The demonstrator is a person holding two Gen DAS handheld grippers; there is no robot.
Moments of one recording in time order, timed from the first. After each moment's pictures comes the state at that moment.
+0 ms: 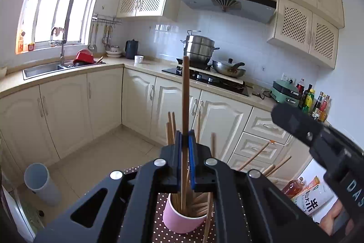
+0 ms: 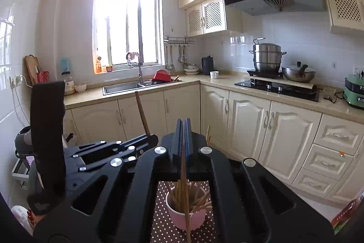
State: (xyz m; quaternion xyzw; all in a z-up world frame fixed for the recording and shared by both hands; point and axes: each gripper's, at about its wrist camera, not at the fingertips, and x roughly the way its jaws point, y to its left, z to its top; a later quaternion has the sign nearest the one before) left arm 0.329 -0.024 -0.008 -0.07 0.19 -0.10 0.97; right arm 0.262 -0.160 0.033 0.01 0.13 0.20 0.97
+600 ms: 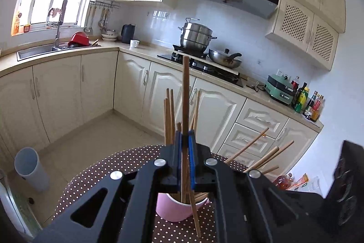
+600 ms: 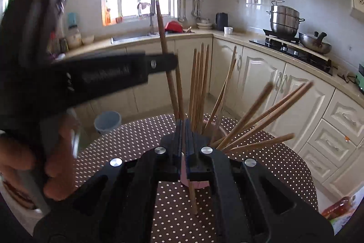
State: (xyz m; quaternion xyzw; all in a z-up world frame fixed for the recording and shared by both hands) left arm 0.331 -0.012 -0.038 -0.10 0.23 -0.13 0.96; right arm 0.273 -0.125 -0.055 -0.06 0.25 0.23 0.94
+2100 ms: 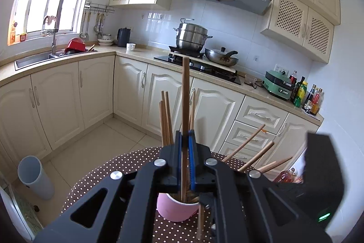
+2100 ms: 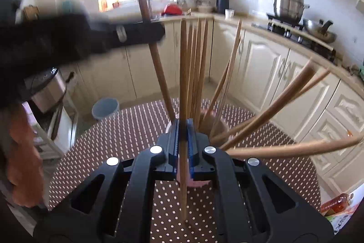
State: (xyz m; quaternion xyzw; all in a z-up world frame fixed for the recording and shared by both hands) left arm 0.327 -0.014 -0.033 -0.08 0.22 -0.14 0.96; right arm 0.297 -0.124 -0.062 -0.06 0.29 0.23 0.93
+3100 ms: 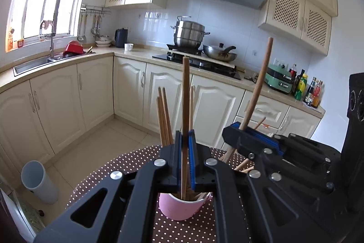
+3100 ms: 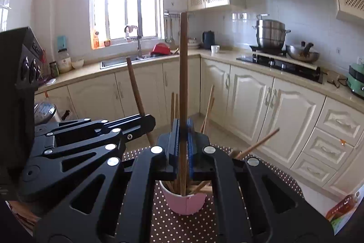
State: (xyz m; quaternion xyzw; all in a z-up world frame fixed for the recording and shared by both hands) left arm 0.329 -0.019 -0.039 -0.05 0.23 -0.14 0.96; right arm 0.287 -0.146 -0.016 -0.01 0.20 0.20 0.96
